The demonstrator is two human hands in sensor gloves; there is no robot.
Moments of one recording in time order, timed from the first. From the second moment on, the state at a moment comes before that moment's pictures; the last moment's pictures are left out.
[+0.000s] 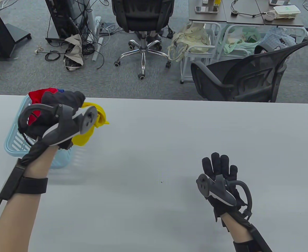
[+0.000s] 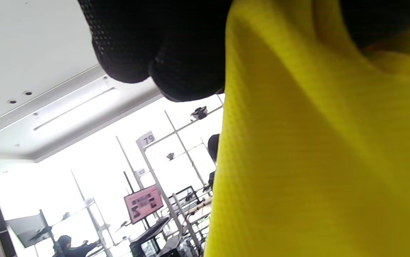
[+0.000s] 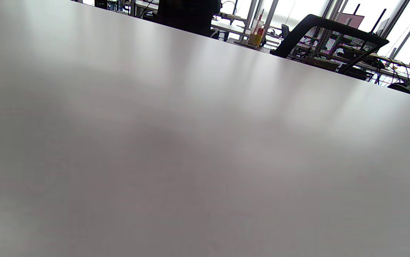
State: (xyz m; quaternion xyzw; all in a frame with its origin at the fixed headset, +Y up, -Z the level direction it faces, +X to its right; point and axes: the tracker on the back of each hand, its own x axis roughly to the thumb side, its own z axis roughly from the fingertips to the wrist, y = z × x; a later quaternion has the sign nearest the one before) left_hand -0.206 -0.456 -0.338 0.20 -0.09 -0.24 0.94; right_hand 0.176 -0.726 -0.279 -0.01 -0.09 -0.99 0.11
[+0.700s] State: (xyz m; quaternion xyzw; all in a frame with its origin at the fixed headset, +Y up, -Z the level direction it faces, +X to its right) left_hand -0.150 -0.639 -0.365 -0.01 -0.11 -0.21 0.97; right_hand 0.187 -0.726 -0.281 0.00 -0.10 -0.99 0.09
